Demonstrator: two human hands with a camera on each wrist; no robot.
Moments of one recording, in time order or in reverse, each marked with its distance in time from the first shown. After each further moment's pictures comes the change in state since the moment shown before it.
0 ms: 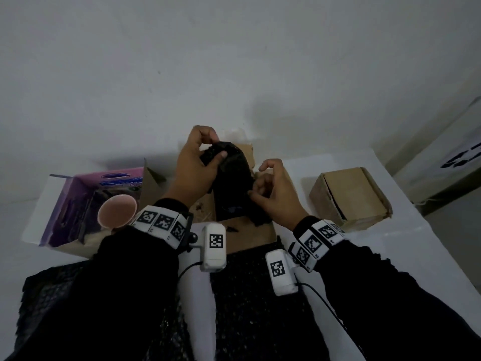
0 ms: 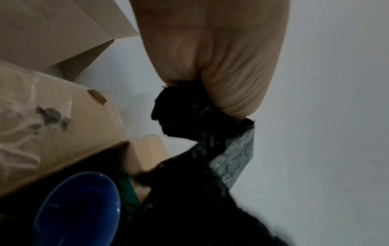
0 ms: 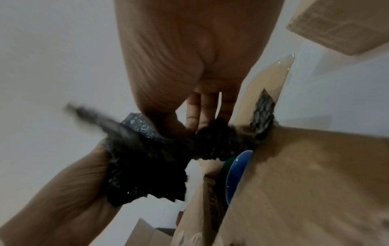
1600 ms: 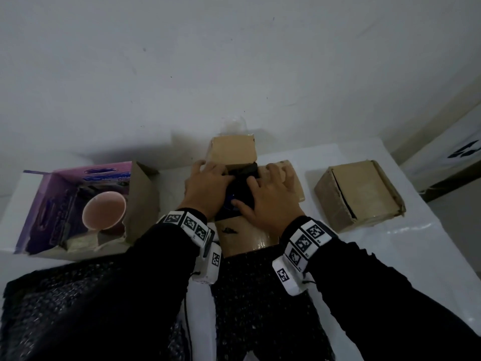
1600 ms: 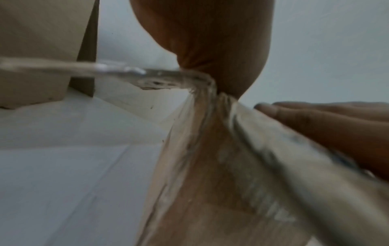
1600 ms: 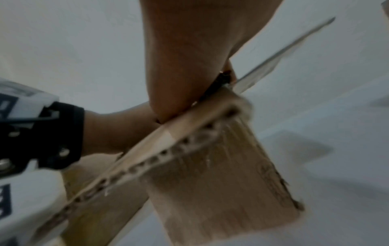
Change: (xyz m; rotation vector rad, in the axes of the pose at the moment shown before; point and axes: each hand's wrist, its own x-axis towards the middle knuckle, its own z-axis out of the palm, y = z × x) left_hand -0.017 -0.073 0.043 1.072 -0.596 0.055; right_hand 0.007 0.020 0.025 -1.250 -0.127 -0.125
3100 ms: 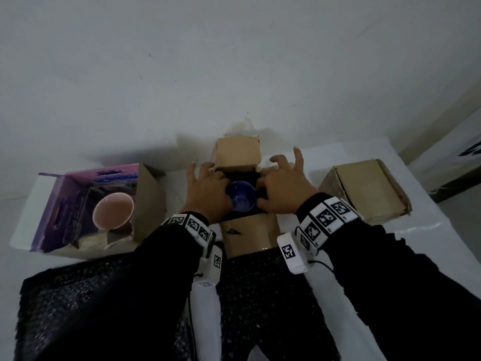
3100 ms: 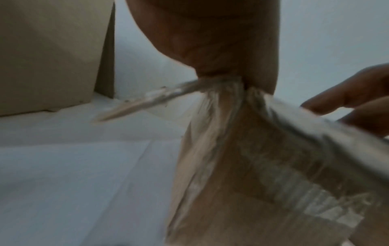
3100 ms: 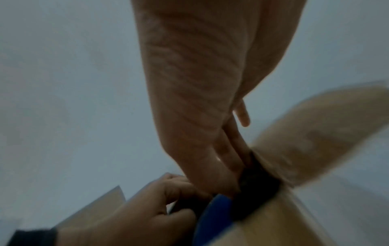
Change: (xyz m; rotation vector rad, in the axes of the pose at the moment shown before) left_hand -0.012 0.001 0.006 -0.042 0.017 -0.115; right_hand 0.024 0.028 -0.028 -0.079 -0.345 -0.087
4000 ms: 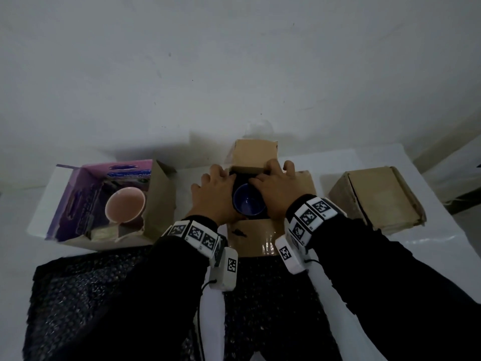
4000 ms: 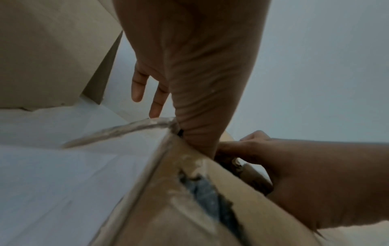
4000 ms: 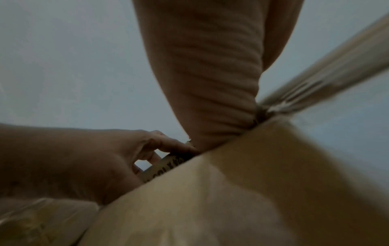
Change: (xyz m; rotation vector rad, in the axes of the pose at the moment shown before) left_hand -0.011 0.003 -0.008 -0.107 -0.197 -0.216; right_hand 0.021 -0.022 0.008 -0.096 0.024 -0.114
